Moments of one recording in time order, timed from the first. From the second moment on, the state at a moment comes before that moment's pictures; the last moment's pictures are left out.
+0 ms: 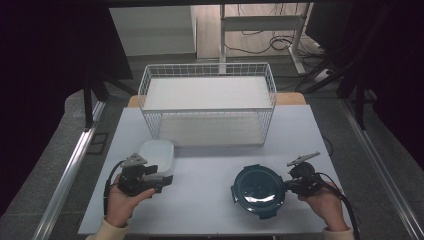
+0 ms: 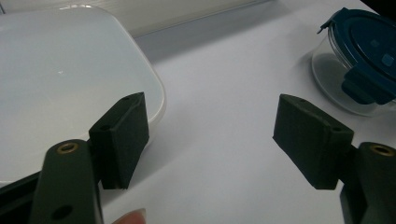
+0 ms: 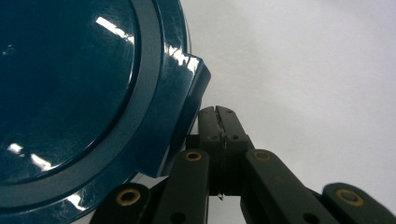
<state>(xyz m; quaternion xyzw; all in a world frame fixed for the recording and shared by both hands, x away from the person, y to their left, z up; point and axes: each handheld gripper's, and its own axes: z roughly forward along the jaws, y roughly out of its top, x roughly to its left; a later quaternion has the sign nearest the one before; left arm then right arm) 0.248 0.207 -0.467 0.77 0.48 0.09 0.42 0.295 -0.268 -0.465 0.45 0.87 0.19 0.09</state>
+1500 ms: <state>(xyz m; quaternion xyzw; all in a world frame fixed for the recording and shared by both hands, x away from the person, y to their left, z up) 0.249 0.210 -0.464 0.76 0.48 0.10 0.43 0.287 -0.246 -0.459 0.41 0.85 0.32 0.06</state>
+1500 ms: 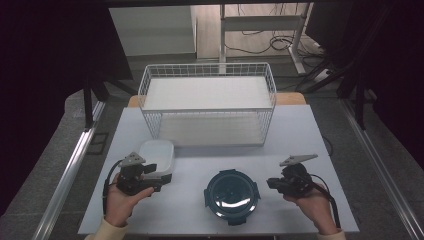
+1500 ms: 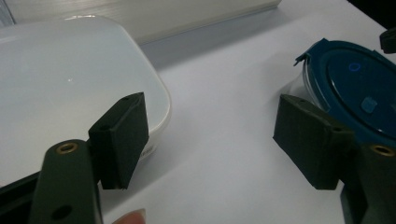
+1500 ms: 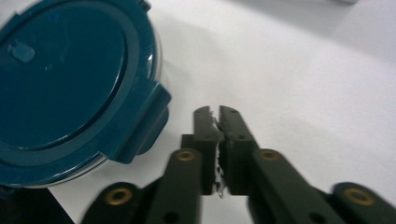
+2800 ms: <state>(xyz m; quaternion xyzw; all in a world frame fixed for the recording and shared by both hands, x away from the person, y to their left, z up) 0.227 0.154 -0.451 0.75 0.47 0.00 0.46 0.277 -0.248 -0.462 0.45 0.79 0.42 -0.02</state>
